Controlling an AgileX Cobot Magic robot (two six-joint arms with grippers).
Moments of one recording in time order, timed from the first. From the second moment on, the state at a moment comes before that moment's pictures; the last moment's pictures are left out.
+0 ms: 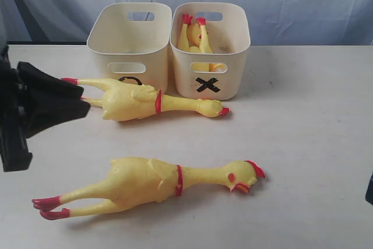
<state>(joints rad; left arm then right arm) -0.05 1.07 -0.66 -1.18 0.91 1.74 0.35 0.19 -0.48 0.79 0.80 -0.62</state>
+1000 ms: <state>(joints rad) -0.57 1.50 -0.71 -1.34 0.47 1.74 0.35 0.19 -0.48 0.79 0.81 -0.62</state>
